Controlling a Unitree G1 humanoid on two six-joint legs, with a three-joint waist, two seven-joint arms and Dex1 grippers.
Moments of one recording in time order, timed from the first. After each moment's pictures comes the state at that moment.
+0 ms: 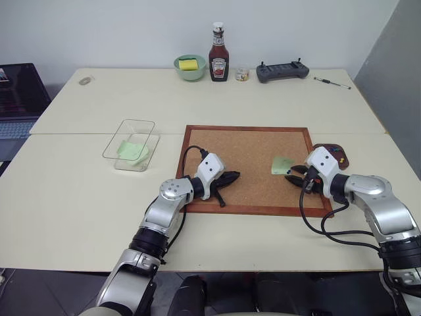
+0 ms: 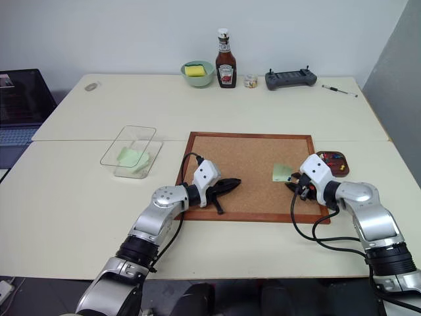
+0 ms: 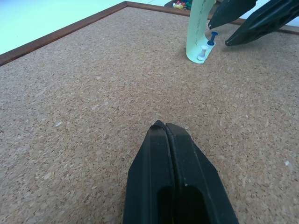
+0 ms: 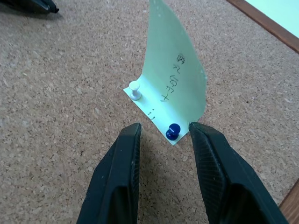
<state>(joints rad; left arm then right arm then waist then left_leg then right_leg) -0.50 0.24 -0.21 0.33 -0.09 0.10 -0.82 -0.35 -0.69 0.06 -0.01 0.15 0.42 0.81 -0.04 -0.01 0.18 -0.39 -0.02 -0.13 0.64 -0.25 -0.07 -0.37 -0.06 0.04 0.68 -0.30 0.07</state>
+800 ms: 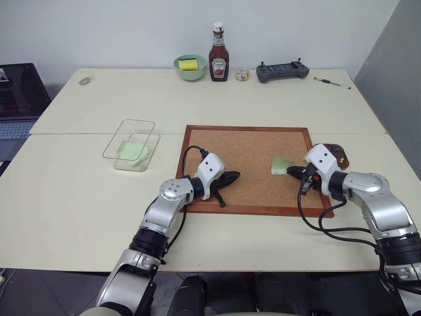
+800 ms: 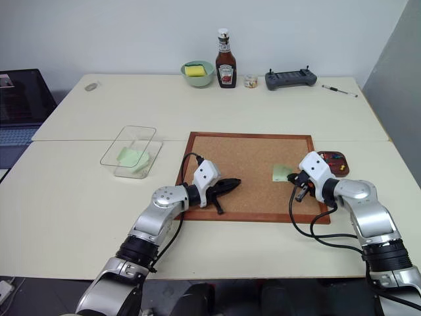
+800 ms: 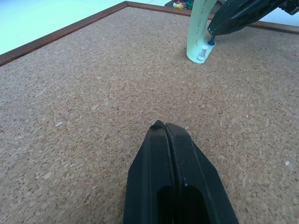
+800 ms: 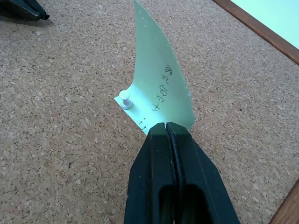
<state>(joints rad) -0.50 0.24 -0.21 0.33 -0.09 0.10 -0.82 -0.37 -0.67 0.06 0.01 0.14 0.42 0.80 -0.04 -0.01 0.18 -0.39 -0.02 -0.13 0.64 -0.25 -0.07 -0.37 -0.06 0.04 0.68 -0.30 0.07</state>
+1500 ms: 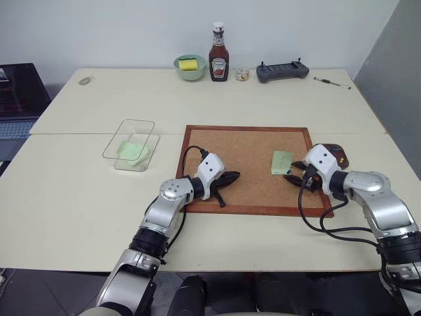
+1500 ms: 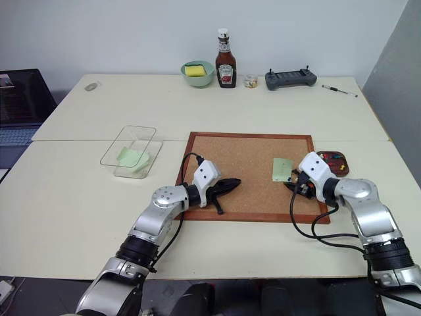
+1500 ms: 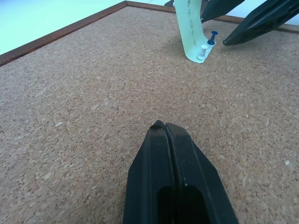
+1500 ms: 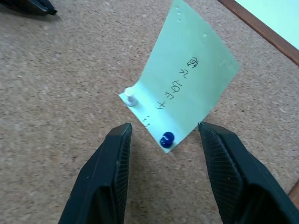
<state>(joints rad) -0.50 0.24 -0.21 0.33 -0.08 0.10 -0.82 -0.39 -0.69 0.08 0.04 0.10 0.38 0.83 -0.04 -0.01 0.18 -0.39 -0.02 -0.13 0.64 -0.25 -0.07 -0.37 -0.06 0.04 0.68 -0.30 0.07</state>
